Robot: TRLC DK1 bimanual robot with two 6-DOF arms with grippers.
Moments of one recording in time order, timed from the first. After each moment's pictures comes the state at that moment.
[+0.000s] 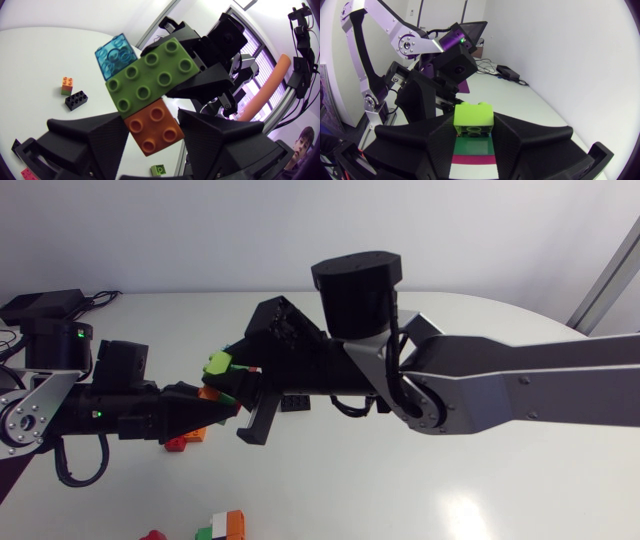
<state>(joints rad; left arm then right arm) -0.06 1.17 0.56 -0.11 1.20 0.08 0.86 1.57 1.02 0.35 -0.42 -0.32</state>
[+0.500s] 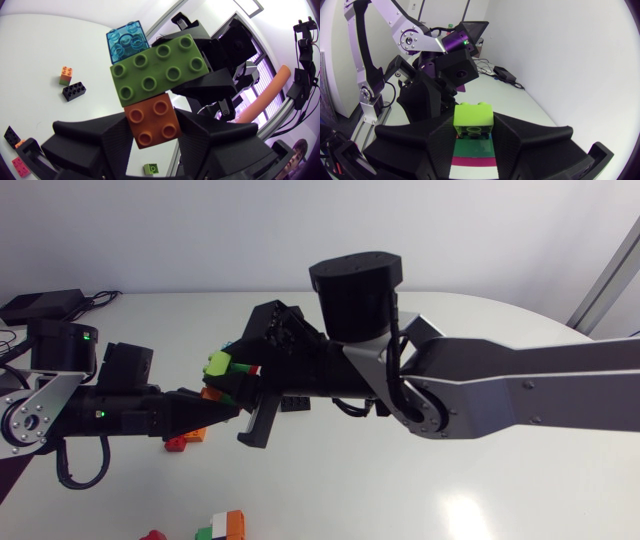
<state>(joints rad) -0.07 1.19 0.56 -0.13 1.20 0.02 0.88 1.56 1.01 0.35 -0.39 -0.38</state>
